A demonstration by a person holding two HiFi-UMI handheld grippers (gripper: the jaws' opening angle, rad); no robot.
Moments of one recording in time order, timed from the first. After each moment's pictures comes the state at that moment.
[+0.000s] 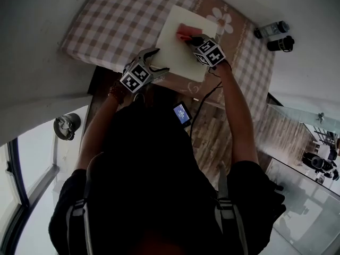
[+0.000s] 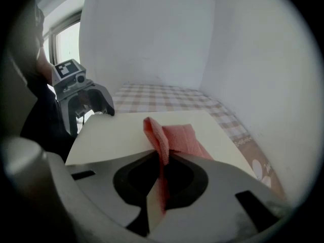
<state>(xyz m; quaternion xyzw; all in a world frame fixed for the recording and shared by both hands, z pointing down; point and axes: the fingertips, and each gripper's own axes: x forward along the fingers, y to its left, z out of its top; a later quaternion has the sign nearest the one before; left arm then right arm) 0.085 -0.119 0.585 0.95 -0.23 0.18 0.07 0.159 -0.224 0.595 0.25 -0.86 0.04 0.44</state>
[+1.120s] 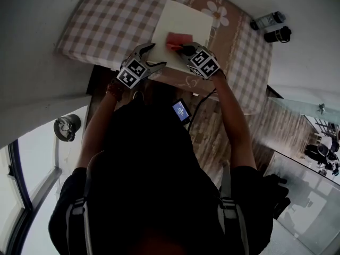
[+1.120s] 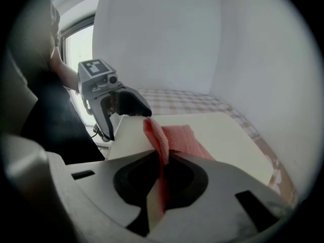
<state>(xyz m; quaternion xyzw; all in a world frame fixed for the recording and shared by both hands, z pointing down) 0.086 -0.119 0.585 0.95 -0.24 0.18 0.08 0.138 -0.147 0.594 0.22 -0.88 0.04 0.41</state>
